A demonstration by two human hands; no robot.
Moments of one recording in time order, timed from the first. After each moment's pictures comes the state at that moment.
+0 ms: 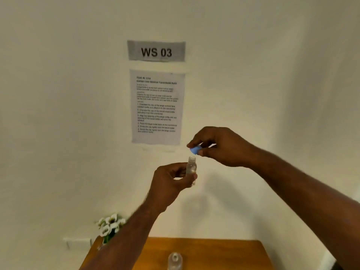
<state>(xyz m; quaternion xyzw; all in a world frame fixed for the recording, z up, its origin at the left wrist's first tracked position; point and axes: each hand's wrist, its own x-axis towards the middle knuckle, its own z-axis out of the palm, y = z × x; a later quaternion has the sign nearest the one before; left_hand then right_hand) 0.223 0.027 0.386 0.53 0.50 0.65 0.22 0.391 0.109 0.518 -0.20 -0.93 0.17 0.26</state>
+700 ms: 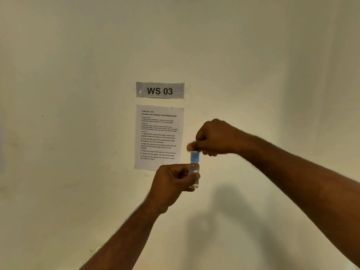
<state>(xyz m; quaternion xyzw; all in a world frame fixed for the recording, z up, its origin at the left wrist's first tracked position) 0.249 0.014 0.468 0.54 0.46 0.68 0.20 0.385 0.104 0.615 -0.23 -0.95 0.01 0.19</state>
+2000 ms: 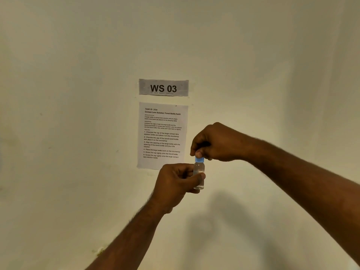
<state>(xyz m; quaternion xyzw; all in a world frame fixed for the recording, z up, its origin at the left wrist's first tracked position) 0.236 0.007 0.468 0.55 0.45 0.67 0.21 0.372 0.077 0.605 -0.21 -0.96 0.02 0.17</state>
